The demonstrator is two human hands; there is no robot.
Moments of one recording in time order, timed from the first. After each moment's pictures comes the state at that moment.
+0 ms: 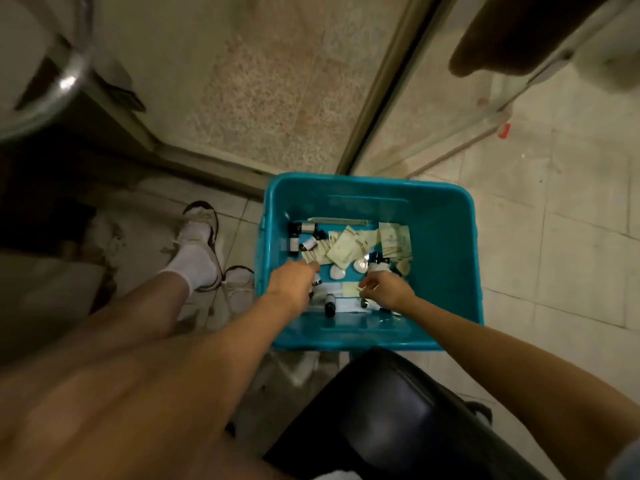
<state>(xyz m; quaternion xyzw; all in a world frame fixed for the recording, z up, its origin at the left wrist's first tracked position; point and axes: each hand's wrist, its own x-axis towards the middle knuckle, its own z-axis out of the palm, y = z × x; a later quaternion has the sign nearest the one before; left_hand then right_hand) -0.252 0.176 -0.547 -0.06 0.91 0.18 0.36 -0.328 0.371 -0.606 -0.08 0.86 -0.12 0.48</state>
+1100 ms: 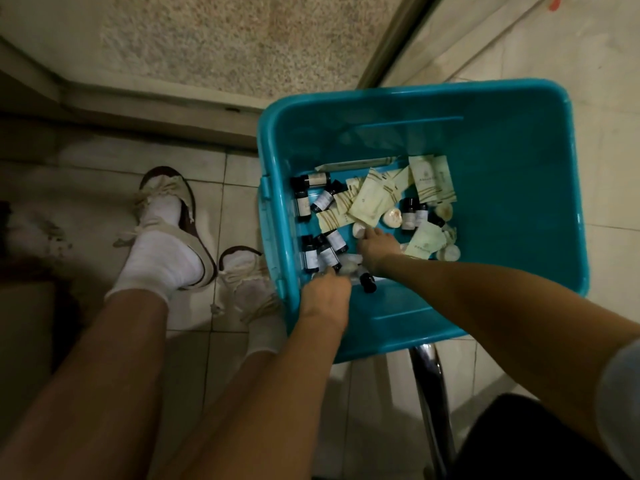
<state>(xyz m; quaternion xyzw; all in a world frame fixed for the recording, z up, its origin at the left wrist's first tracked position) -0.229 0.180 -0.641 -0.01 0.87 0.19 0.45 -0.309 0.309 -0.770 -0.22 0.86 0.18 0.43</state>
